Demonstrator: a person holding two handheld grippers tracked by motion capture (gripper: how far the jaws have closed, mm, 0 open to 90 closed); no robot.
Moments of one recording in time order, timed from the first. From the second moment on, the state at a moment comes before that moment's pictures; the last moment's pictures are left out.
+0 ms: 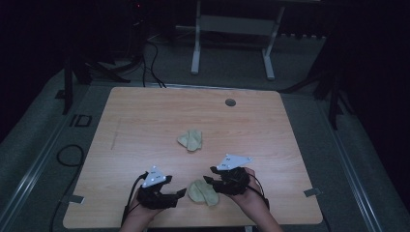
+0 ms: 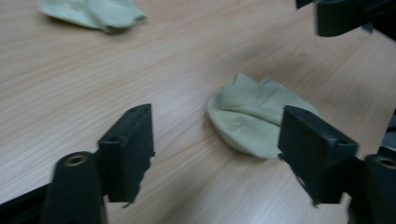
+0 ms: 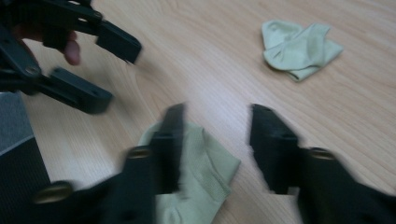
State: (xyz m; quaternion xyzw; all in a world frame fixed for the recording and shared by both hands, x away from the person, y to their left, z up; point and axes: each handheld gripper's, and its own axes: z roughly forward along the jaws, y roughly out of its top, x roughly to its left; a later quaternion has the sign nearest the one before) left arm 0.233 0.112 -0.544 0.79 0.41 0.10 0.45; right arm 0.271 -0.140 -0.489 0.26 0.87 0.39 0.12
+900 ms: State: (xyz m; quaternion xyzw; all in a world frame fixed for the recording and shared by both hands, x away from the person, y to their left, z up) left arm 0.250 0.079 -0.568 0.83 0.40 0.08 0.38; right arm 0.276 -0.122 -0.542 0.25 0.92 0.31 0.08
